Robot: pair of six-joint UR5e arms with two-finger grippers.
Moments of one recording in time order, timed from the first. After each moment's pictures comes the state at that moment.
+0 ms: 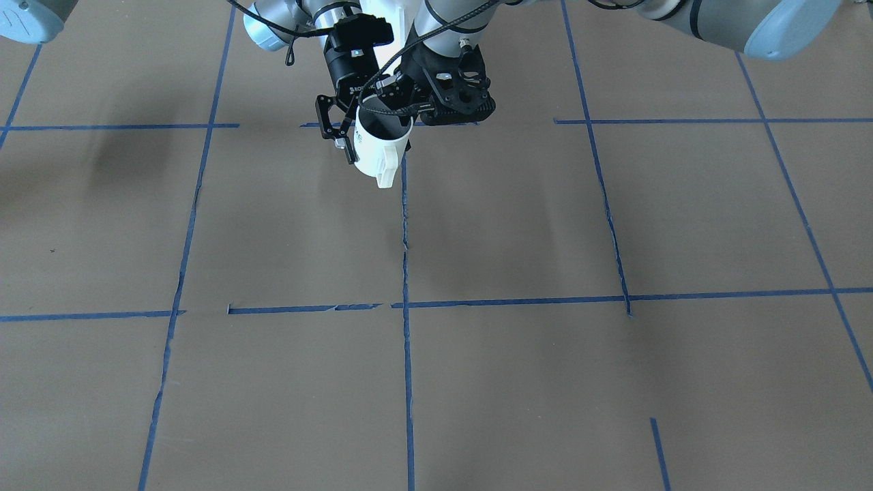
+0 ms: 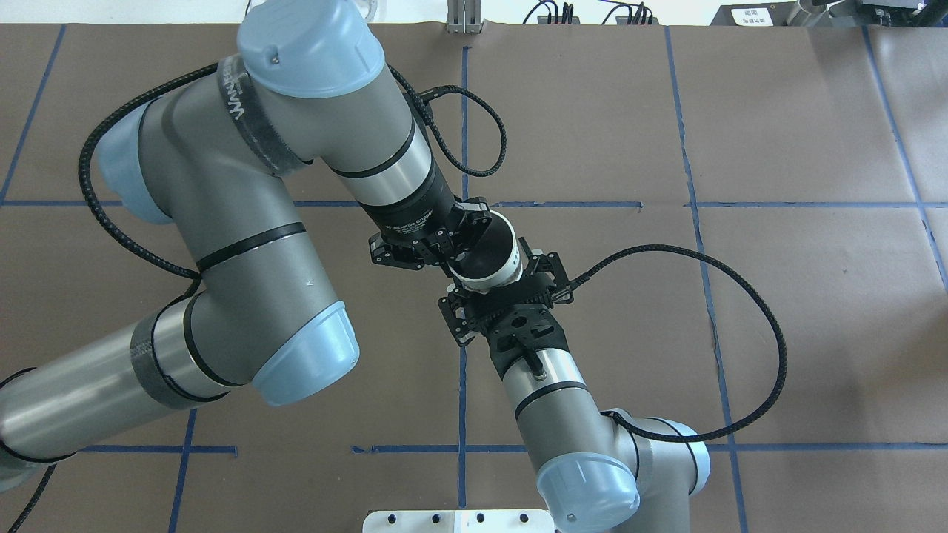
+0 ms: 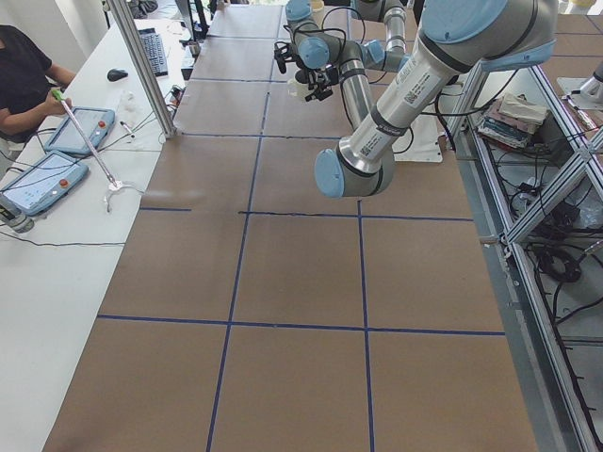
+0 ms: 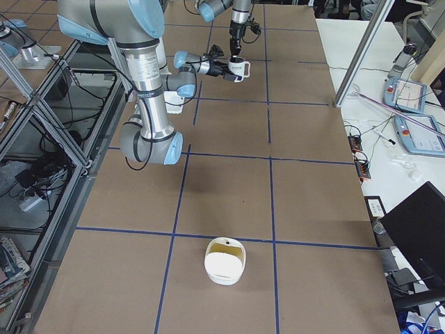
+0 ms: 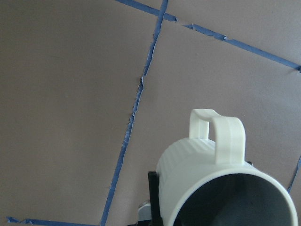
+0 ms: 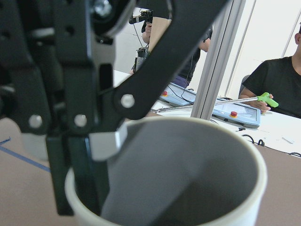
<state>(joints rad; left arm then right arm) -0.63 -2.42 -1.83 -1.39 -2.21 -1.49 0.13 -1.09 1.80 -0.91 0.61 0.72</state>
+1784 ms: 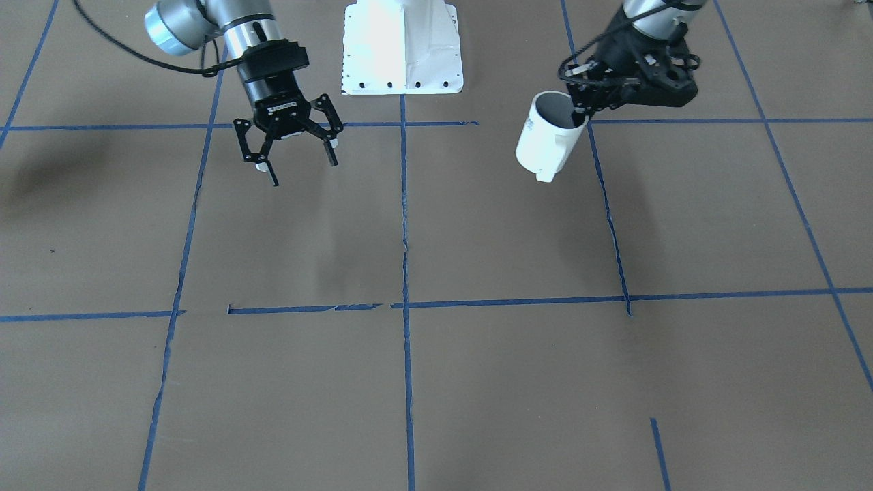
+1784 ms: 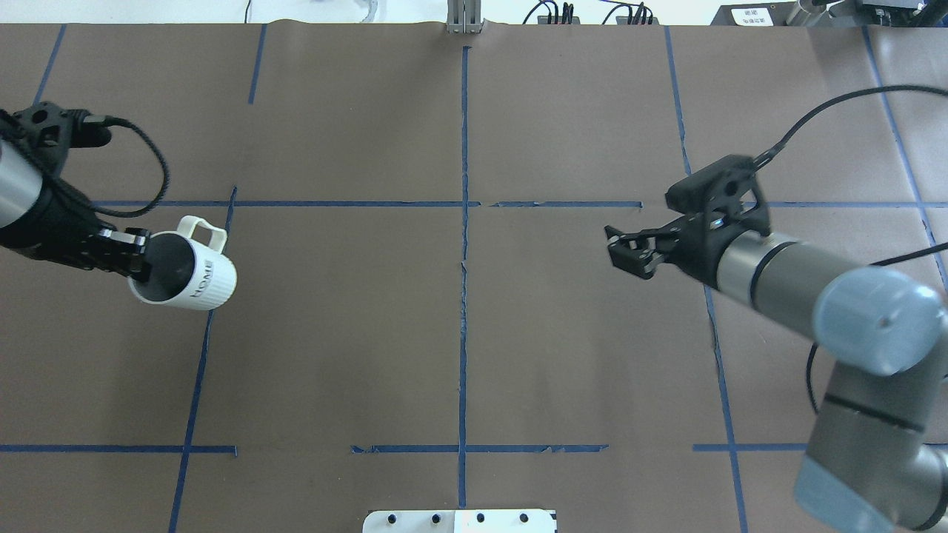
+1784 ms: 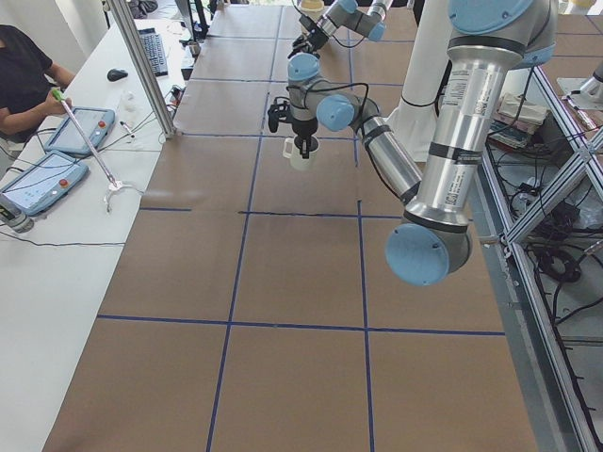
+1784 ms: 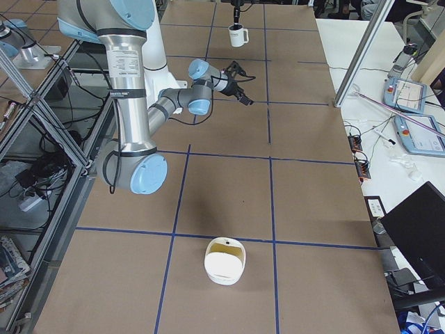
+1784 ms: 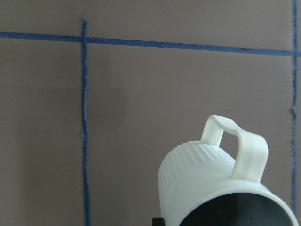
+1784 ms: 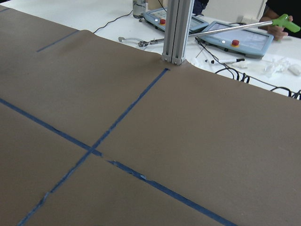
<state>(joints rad) -0.90 -1.67 -2.22 -1.44 -2.21 -0.84 0.56 -1.49 2.09 -0.90 1.43 0.72</state>
